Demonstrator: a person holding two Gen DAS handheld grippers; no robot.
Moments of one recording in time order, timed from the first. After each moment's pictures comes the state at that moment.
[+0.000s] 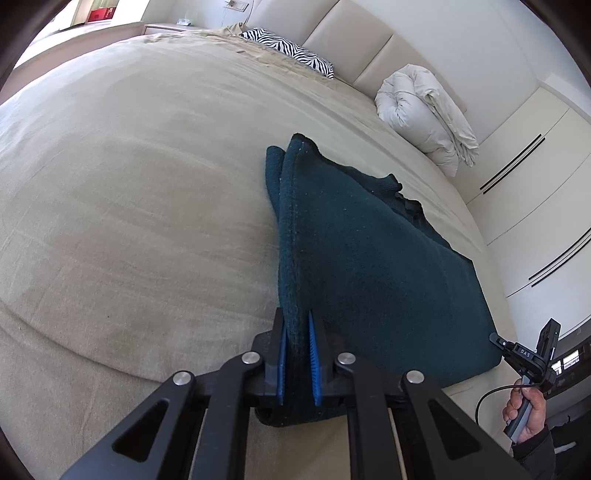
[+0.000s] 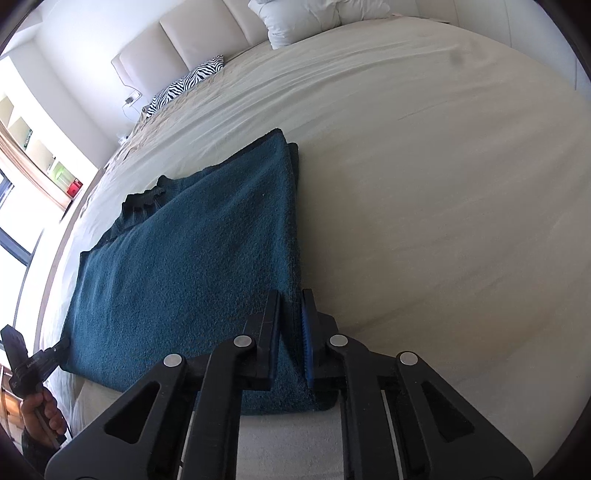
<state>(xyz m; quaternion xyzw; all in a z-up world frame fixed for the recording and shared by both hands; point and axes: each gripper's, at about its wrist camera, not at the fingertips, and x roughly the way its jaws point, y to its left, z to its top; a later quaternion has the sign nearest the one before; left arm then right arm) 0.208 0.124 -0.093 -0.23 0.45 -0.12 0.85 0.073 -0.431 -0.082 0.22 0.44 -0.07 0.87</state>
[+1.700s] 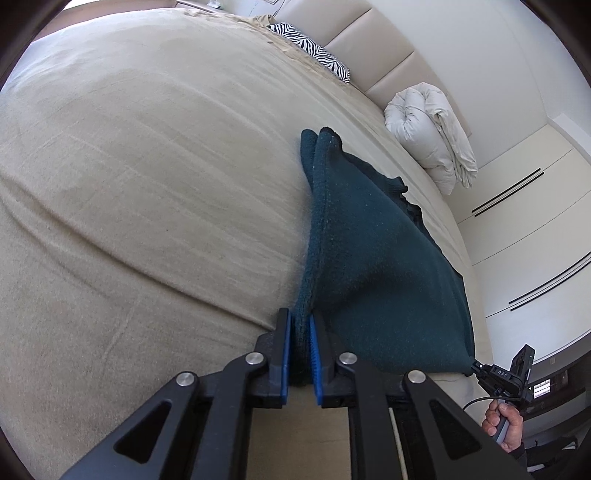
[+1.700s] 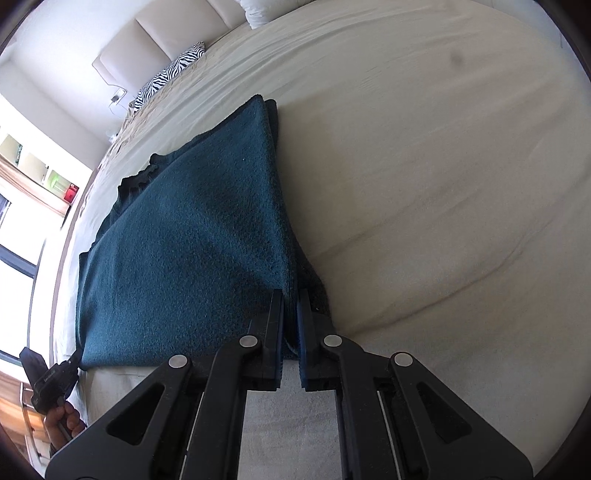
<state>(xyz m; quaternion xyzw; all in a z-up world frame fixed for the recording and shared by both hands) 0.180 0.155 -0.111 -0.31 0.45 -0.12 0.83 0.043 -0.437 -0.099 0.27 0.48 -0.06 0.83</state>
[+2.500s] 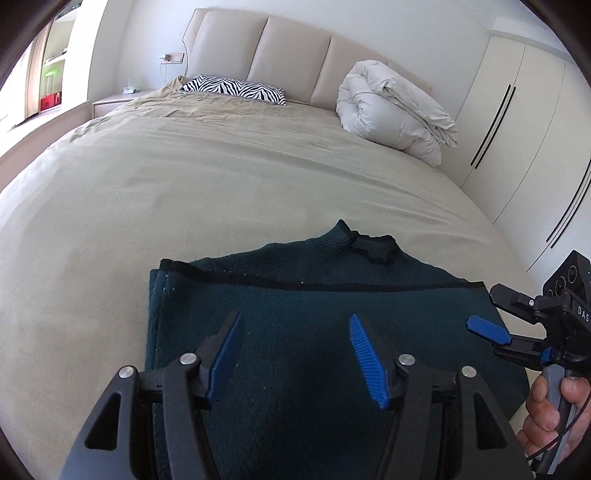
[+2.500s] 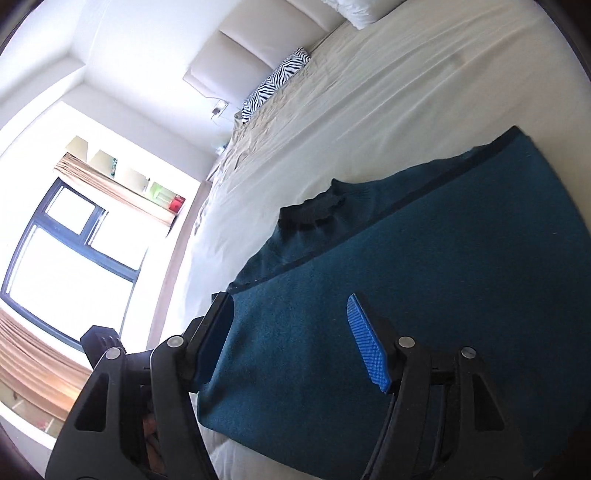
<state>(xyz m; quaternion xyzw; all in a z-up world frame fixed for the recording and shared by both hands) 0.308 0.027 -0.051 -0.10 0.39 -0.13 0.90 0.202 -0.325 -0.072 0.39 0.40 0.15 0.81</state>
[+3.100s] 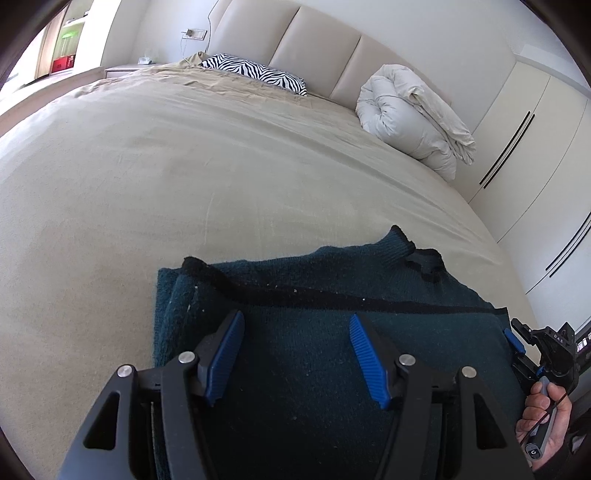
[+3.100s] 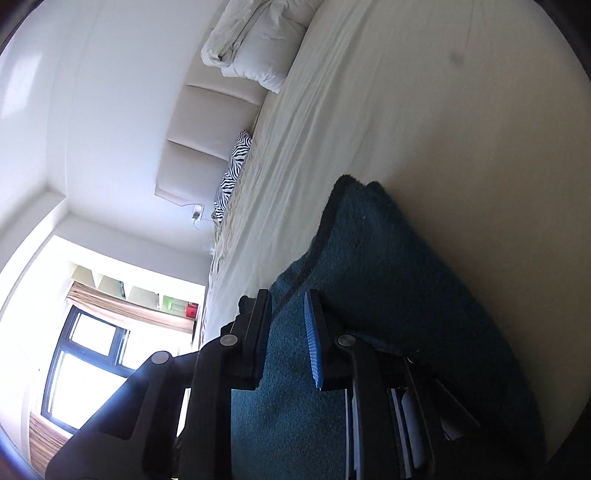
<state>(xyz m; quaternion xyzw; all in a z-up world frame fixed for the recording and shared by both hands) 0.351 0.063 -0.095 -0.17 0.40 -0.13 0.89 0.172 -0.471 -0.139 0.53 0.27 0.00 0.80</state>
